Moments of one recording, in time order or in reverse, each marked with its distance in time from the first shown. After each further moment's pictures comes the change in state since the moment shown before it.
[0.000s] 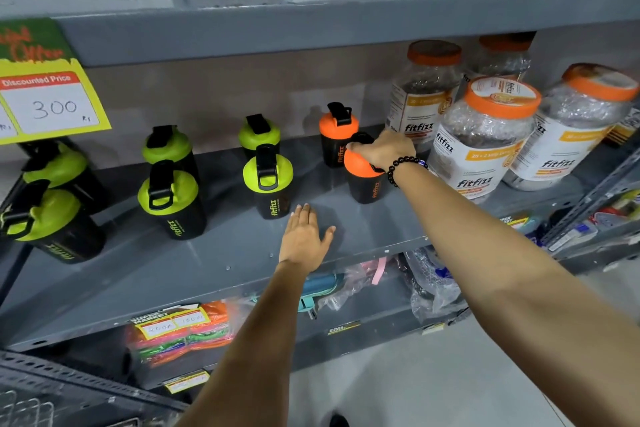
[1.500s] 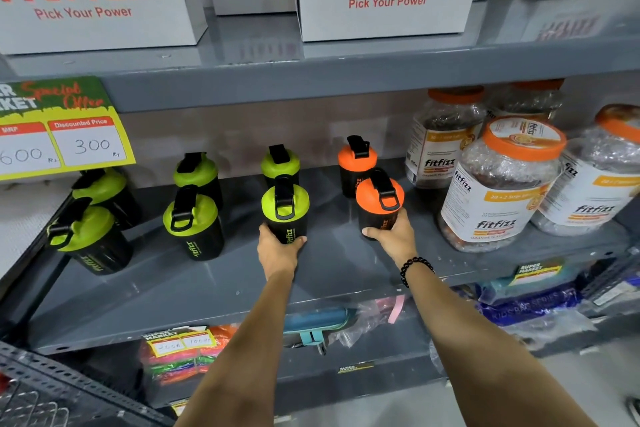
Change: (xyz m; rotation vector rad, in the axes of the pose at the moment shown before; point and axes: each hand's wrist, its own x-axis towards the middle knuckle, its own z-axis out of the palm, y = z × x) left_hand 0.014 -0.021 -0.043 -0.789 0.472 -0.645; right_hand -0.024 0.060 0.083 0.810 -0.096 0.008
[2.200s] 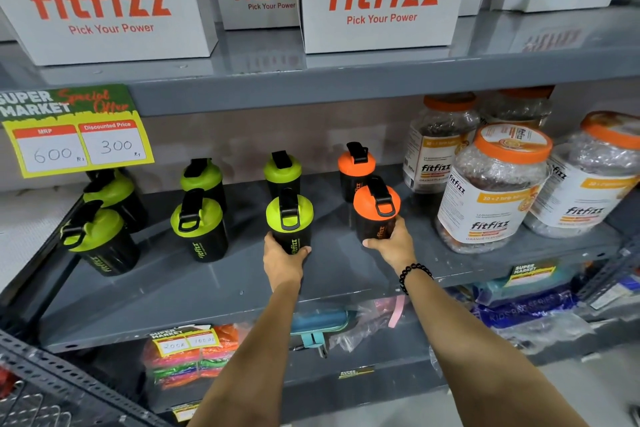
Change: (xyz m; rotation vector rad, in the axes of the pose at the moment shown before) left_hand -0.024 -0.002 -0.005 -0.011 0.010 0.008; right_hand -0.013 0.002 -0.002 -0.056 -0.022 0.020
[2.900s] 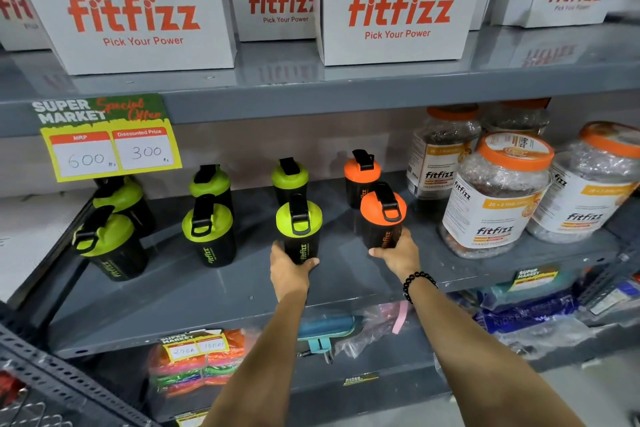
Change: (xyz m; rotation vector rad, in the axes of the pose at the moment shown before) left_hand -0.004 -0.006 -0.012 0.014 -0.064 0.017; right_hand -0.010 0.000 0.007 -0.074 0.080 0.057
